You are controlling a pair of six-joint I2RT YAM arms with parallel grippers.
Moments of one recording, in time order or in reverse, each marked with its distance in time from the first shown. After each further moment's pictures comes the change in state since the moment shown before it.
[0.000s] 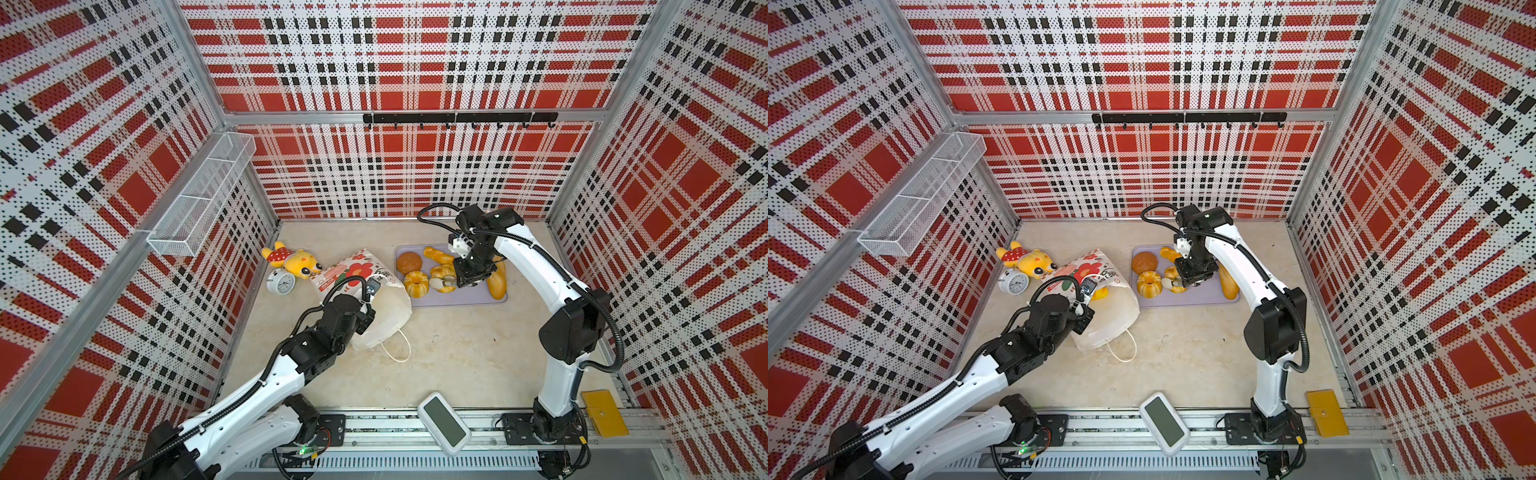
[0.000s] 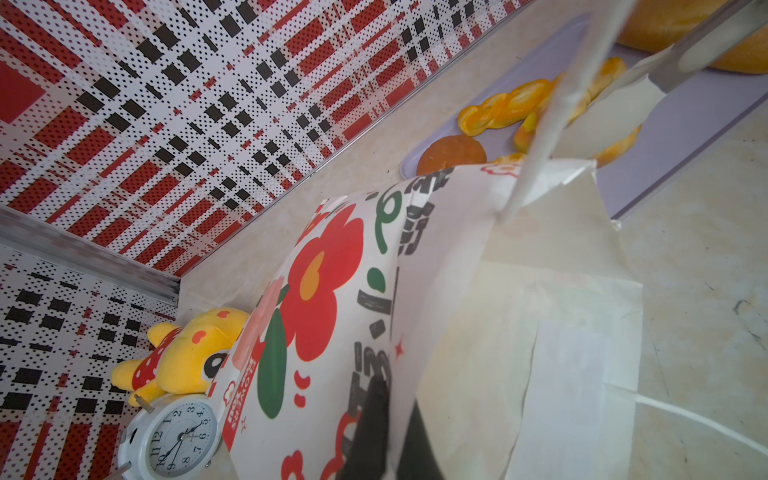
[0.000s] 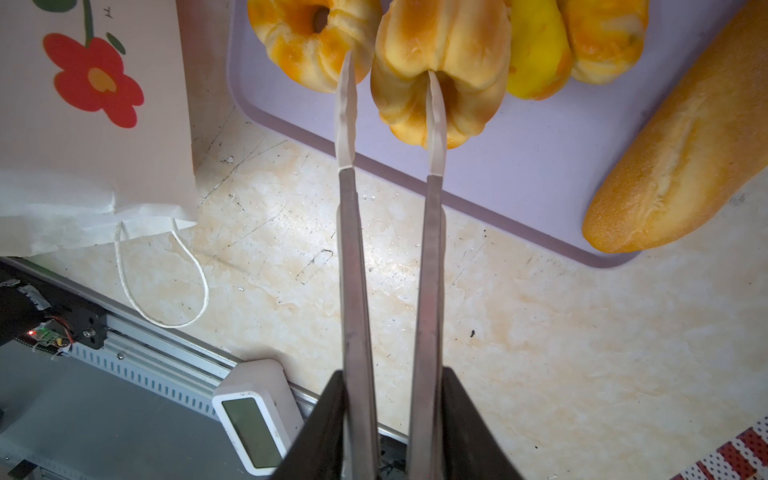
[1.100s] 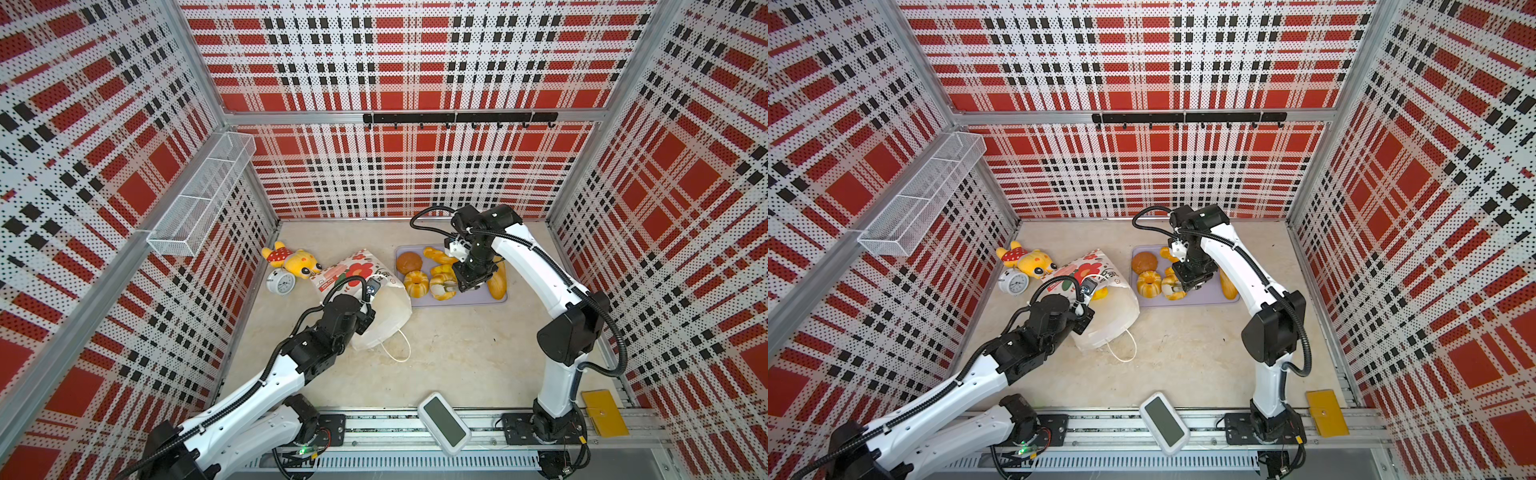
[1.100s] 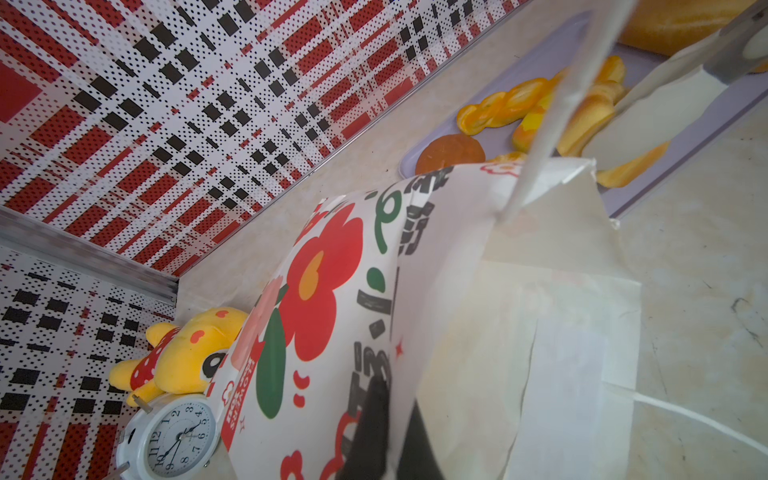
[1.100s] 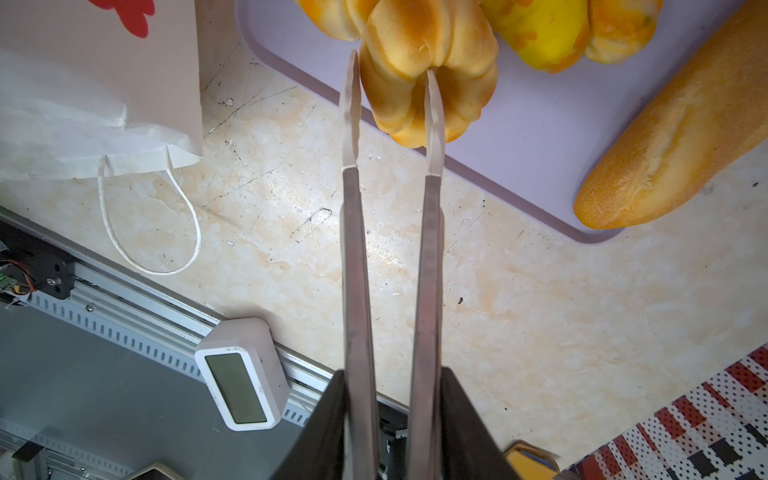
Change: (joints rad) left arm 0.000 0.000 0.000 -0.003 0.003 -0.001; right arm 0.050 0.001 0.078 -0.130 0.049 -0.060
